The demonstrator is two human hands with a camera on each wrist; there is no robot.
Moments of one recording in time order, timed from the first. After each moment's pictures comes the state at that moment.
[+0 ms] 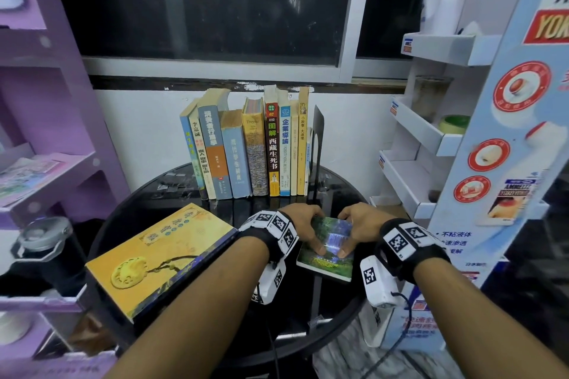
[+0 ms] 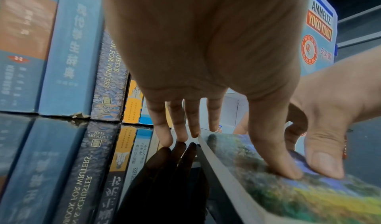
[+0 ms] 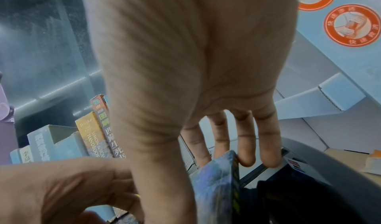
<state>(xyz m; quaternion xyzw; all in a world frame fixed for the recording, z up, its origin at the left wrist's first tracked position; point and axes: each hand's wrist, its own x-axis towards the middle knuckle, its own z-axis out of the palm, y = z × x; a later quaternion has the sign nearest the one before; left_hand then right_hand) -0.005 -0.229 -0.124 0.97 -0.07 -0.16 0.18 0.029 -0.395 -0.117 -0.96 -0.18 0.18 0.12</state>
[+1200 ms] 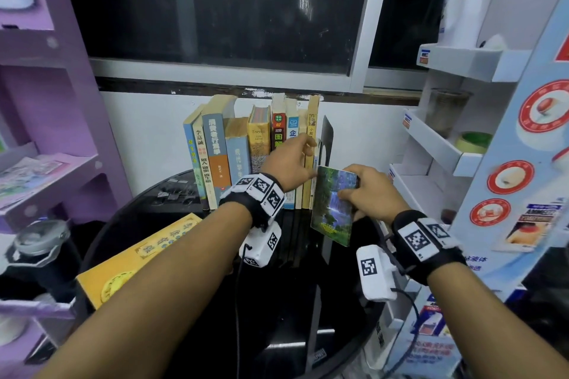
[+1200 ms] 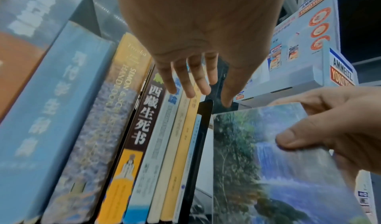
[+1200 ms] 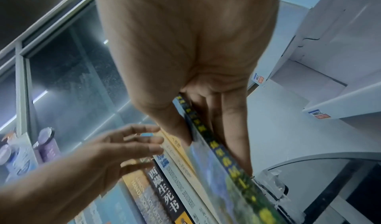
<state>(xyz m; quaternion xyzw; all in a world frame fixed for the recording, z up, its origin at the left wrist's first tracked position) 0.036 -0.185 -0.053 0.93 -0.06 0.20 0.31 0.039 -0.374 -0.058 -0.90 -0.20 -0.01 0.38</state>
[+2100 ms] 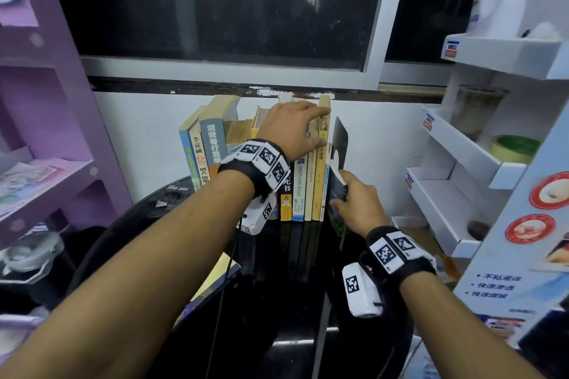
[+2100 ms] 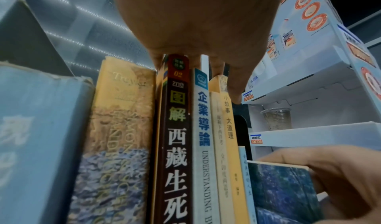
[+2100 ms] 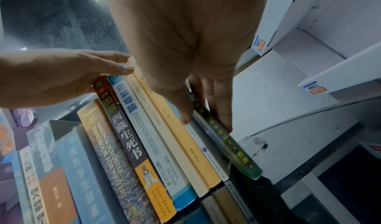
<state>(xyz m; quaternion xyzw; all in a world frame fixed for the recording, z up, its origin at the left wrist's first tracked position) 0.087 -0.152 -0.005 0.95 -0.09 0.29 0.07 0.084 -0.326 -0.098 -0.91 -0.18 -0.05 0.36</state>
